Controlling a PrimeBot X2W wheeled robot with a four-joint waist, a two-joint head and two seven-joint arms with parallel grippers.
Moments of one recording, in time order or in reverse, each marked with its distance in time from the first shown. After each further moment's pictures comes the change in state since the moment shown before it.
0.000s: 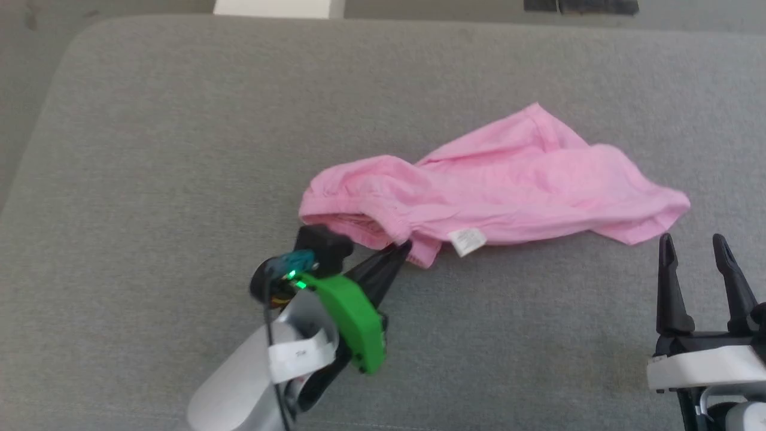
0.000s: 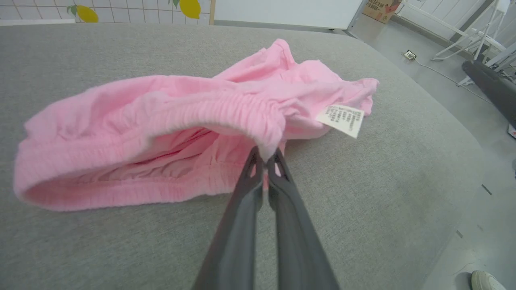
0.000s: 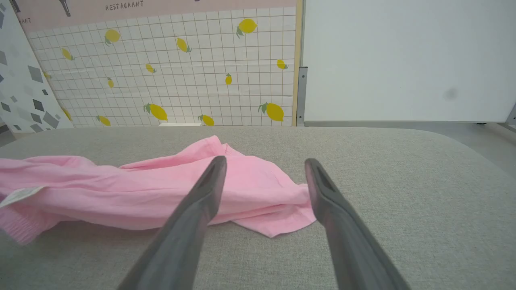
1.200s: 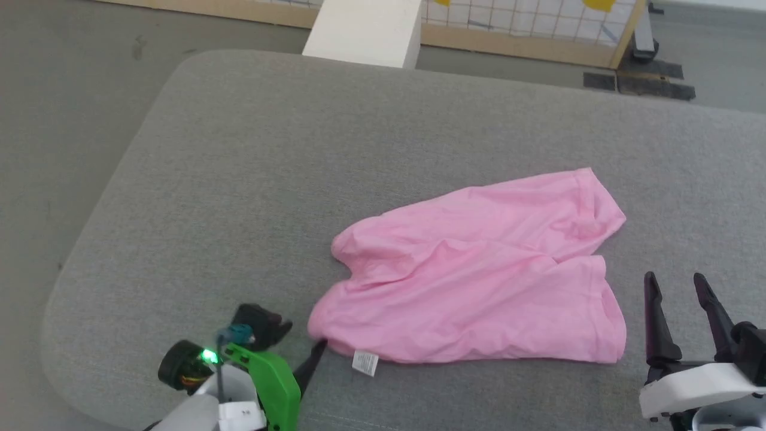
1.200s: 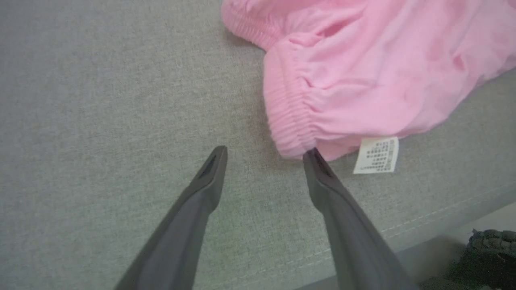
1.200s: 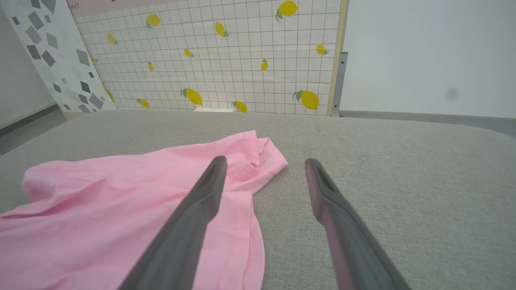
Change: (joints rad) left arm 0.176 0.229 -0.035 0.055 0.056 0.072 0.063; right arm 0.060 0.004 0.004 0.039 0.009 0.000 0.092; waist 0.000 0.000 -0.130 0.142
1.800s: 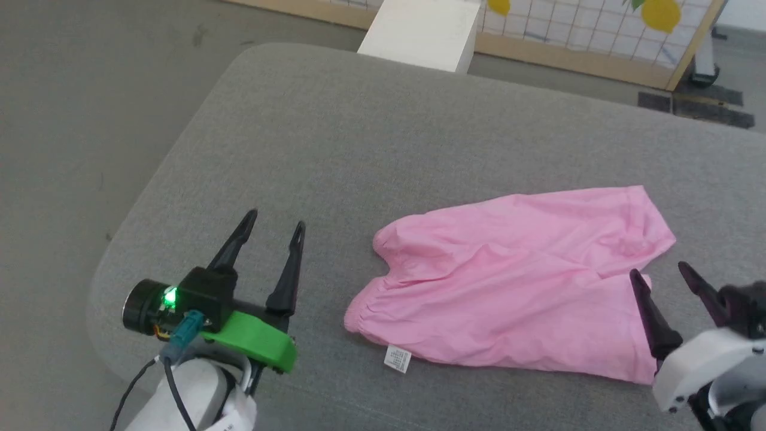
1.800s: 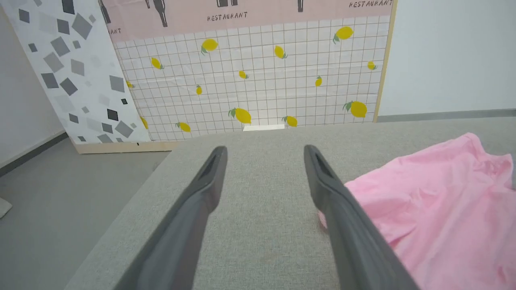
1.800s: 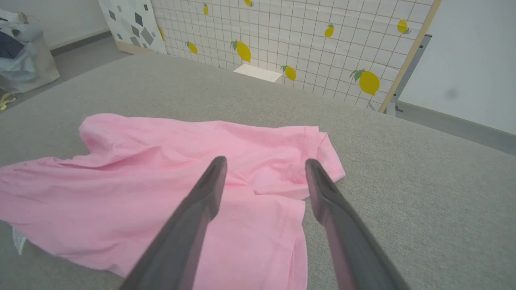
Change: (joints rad) left arm 0.020 -0.051 0.208 -0.222 0.169 0.168 -0.357; right arm -0.003 -0.153 0.098 -0.149 0.064 0.000 0.324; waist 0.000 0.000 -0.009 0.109
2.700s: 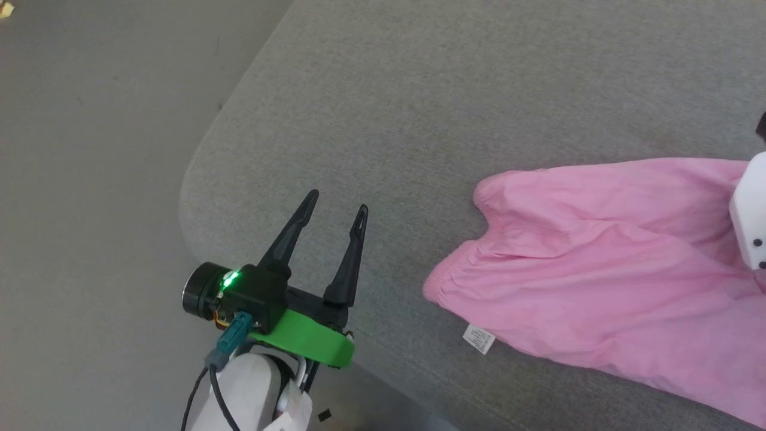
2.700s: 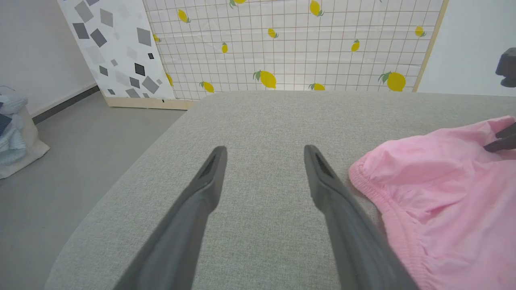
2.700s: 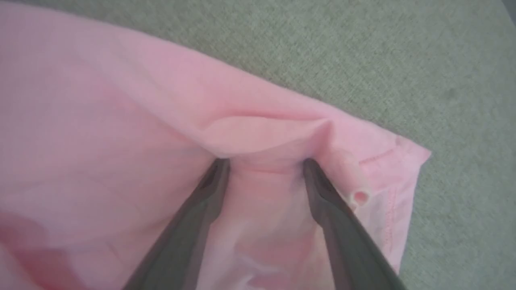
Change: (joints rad) left arm 0.043 -0.319 0.203 -0.039 0.267 -0.218 -0.004; right arm -0.572 -0.301 0.144 0.361 -0.032 0.000 0.844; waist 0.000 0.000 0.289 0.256
